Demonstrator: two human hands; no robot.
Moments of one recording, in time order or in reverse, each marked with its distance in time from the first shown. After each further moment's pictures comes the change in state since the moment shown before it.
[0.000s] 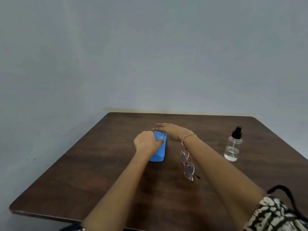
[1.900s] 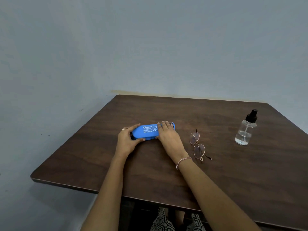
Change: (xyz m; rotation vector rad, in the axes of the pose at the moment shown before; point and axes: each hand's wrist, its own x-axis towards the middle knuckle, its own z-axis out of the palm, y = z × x) left_hand -0.030 -0.125 0.046 -0.701 0.162 0.024; right_hand -0.019 -0.100 0.074 -0.027 0.305 0.248
